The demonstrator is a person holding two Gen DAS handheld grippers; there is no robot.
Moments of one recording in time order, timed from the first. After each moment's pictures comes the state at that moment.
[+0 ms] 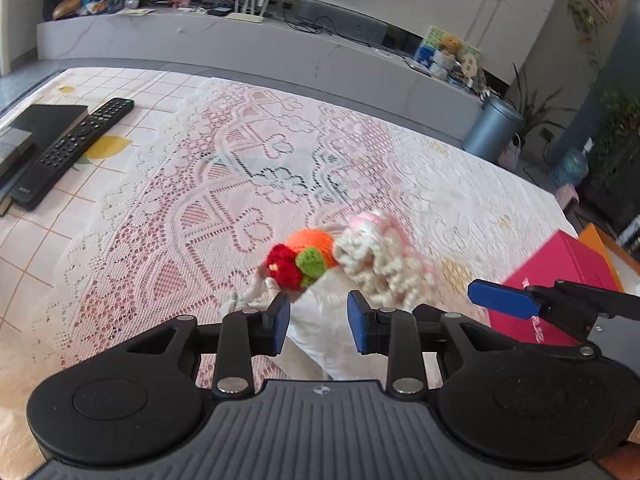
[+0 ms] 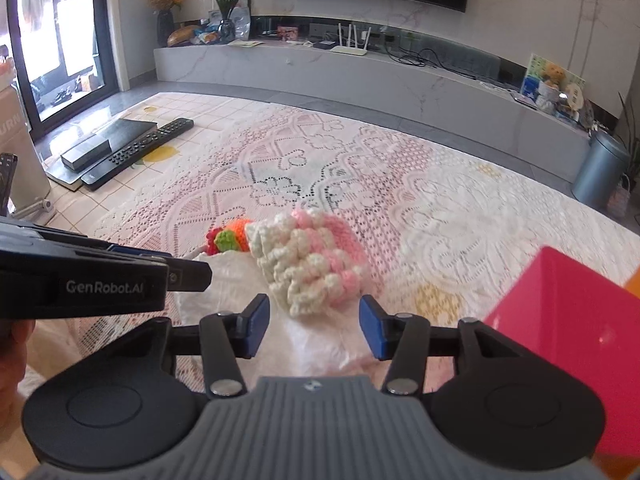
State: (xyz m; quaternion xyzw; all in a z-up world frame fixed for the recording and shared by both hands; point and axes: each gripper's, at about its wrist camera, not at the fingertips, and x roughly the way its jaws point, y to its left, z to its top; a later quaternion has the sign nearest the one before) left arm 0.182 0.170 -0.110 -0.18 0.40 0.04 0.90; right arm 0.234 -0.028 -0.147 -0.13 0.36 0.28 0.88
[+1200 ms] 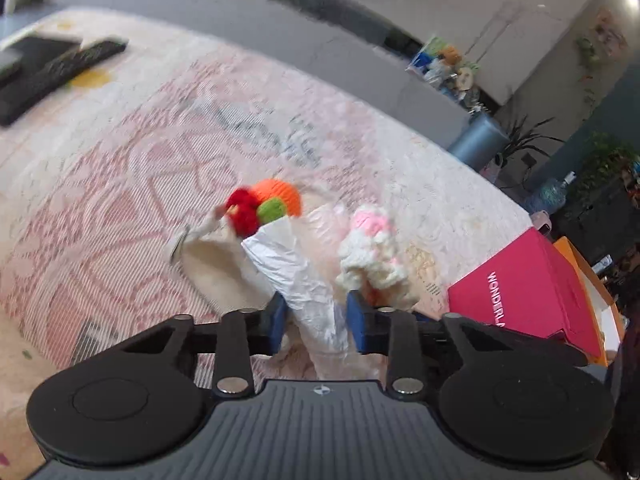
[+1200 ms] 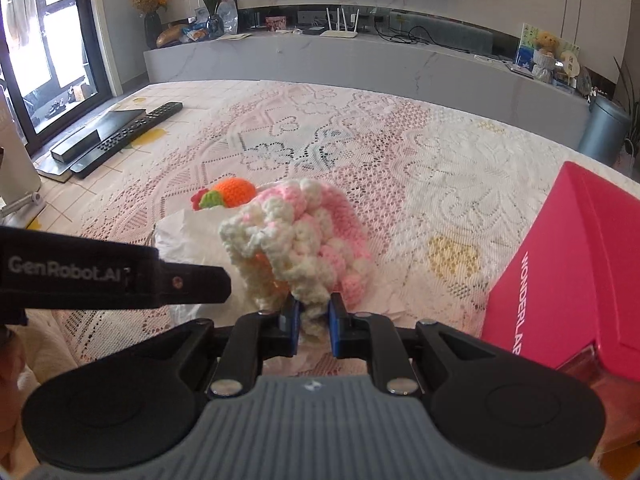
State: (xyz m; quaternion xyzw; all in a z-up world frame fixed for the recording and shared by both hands) left arm 0.171 0.146 -0.128 -0.24 0.38 0.01 0.89; right arm 0.222 -0.050 -0.182 -0.08 0.38 0.27 0.88
